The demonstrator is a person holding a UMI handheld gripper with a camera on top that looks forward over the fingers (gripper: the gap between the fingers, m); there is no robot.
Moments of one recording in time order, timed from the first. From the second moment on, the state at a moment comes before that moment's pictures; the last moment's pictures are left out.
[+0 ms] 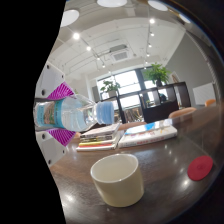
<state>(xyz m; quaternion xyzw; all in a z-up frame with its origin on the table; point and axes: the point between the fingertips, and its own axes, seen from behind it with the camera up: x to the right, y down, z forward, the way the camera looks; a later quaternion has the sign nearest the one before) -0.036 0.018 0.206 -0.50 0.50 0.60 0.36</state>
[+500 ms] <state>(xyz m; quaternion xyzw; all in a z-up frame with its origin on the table) 0.131 0.023 0.273 -0.72 0.07 0.11 0.68</state>
